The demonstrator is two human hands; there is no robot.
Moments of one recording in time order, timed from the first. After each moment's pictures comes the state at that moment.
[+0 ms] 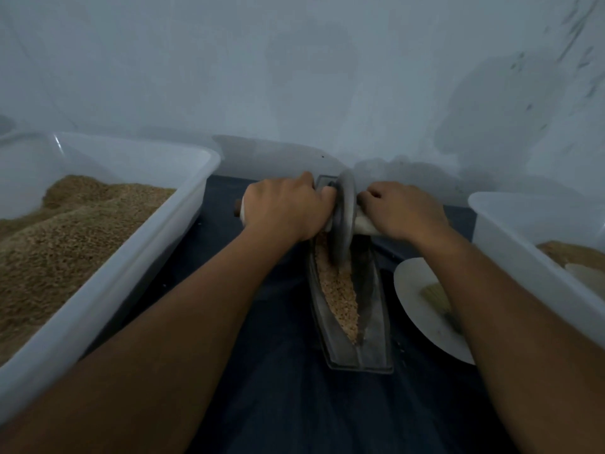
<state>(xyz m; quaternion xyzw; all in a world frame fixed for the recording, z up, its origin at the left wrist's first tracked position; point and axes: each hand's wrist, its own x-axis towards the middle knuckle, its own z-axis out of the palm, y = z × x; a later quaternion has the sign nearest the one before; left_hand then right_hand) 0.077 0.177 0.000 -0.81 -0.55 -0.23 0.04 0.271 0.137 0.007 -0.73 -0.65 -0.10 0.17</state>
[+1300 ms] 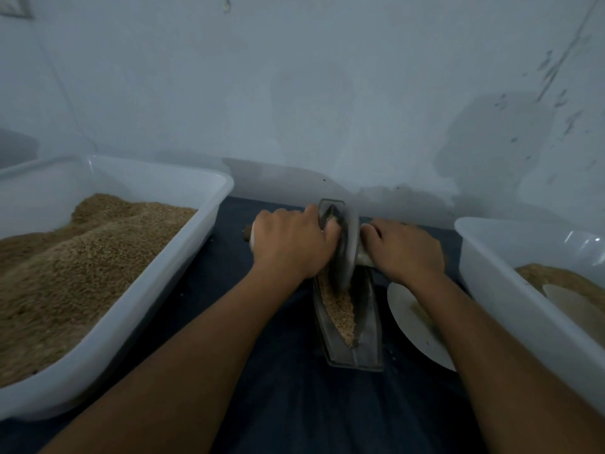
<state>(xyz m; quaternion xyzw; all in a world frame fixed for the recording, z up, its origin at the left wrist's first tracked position) 0.070 0.141 -0.009 -0.80 -0.52 -0.27 0.12 0.258 0.098 -0.005 -0.75 -0.62 -0.16 0.19</state>
